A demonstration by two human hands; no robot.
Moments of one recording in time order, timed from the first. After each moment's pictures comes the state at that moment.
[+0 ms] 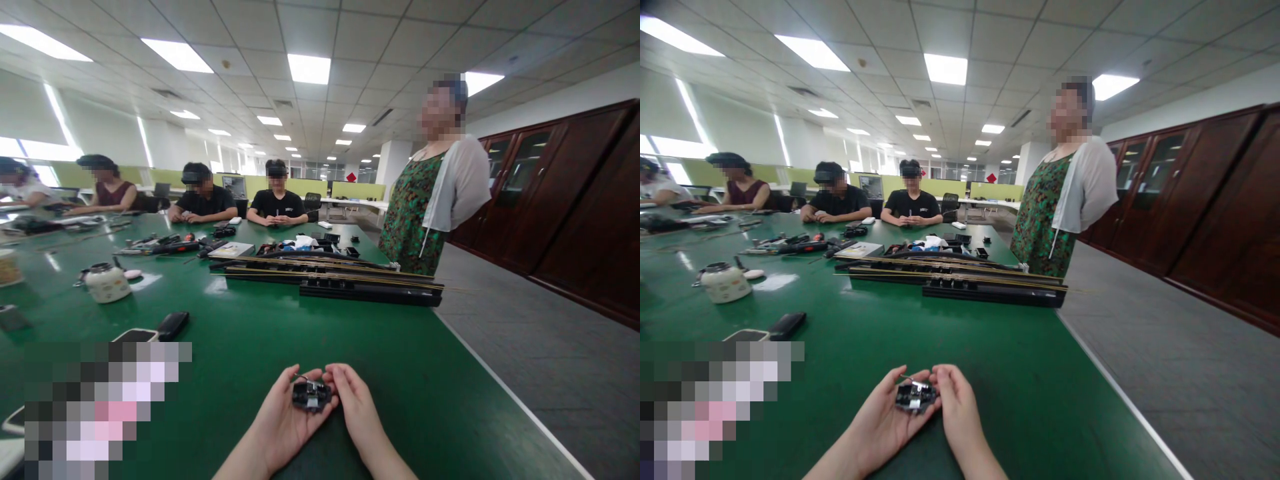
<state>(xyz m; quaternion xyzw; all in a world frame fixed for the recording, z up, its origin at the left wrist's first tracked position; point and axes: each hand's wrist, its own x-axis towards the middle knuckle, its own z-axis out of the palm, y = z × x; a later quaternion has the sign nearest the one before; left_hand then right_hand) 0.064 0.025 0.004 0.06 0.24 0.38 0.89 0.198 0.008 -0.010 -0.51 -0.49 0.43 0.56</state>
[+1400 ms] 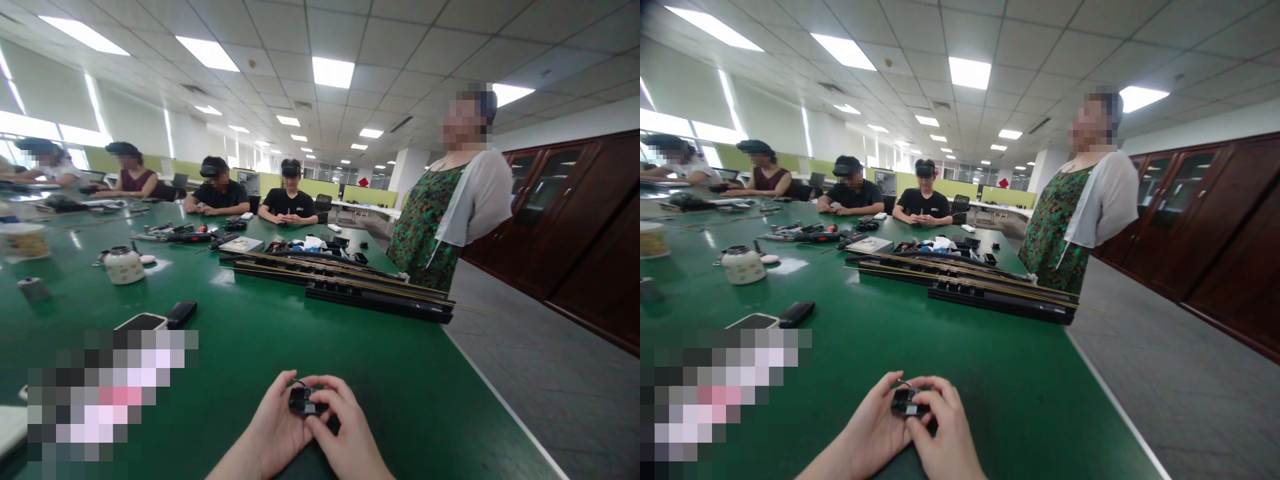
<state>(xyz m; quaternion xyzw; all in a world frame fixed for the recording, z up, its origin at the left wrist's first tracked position) 0.063 0.021 0.010 0.05 0.23 0.41 0.88 0.190 -0.009 0.012 -0.49 -0.70 0.29 0.42</state>
